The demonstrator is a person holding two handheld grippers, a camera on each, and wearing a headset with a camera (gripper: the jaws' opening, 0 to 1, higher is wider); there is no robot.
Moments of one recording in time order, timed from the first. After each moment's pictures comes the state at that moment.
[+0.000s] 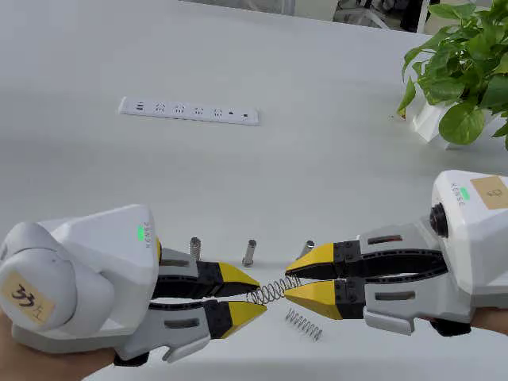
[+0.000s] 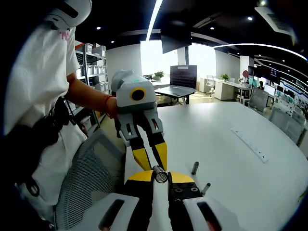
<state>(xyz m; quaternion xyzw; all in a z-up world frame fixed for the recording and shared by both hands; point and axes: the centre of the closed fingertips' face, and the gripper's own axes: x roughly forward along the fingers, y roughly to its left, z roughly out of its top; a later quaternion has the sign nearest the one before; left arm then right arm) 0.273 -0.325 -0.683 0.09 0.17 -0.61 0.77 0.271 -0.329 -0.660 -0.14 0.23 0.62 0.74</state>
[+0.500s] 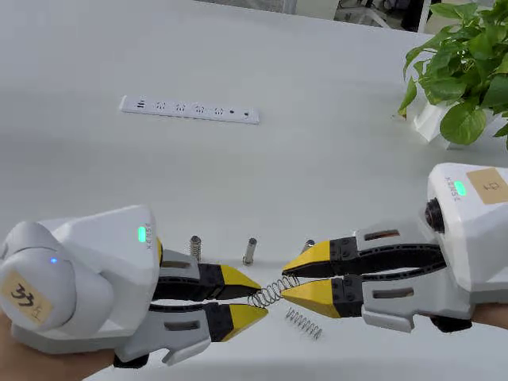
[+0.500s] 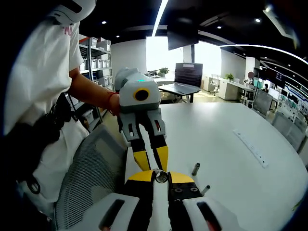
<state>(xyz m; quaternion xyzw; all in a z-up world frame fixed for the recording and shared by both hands) 0.267 -0.327 -0.684 0.09 0.17 -0.62 0.76 0.267 -0.324 -0.656 -0.17 0.22 0.63 0.72</state>
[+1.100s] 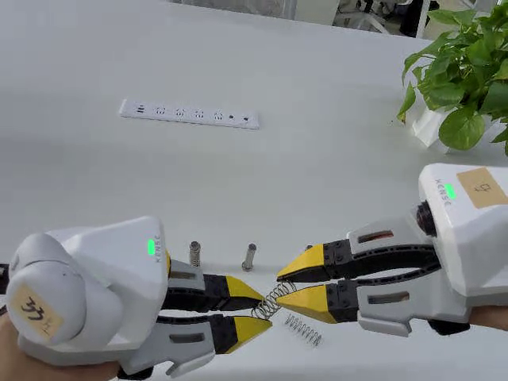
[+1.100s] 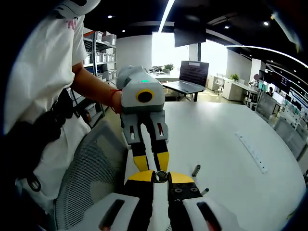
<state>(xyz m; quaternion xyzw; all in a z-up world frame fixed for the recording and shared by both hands) 0.265 -0.331 -0.686 0.09 0.17 -0.63 0.76 0.264 -0.320 -0.652 -0.20 0.22 0.64 0.71</state>
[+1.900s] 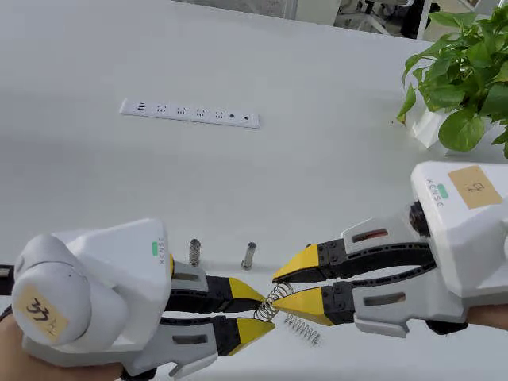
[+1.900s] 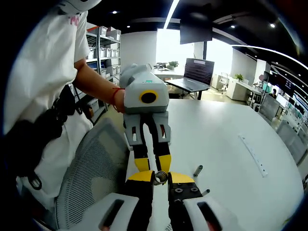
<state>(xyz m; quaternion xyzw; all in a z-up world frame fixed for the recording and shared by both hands) 0.262 -0.332 -0.687 0.09 0.17 -0.62 0.76 0.261 -0.316 -0.653 -0.22 0.23 0.65 0.69</state>
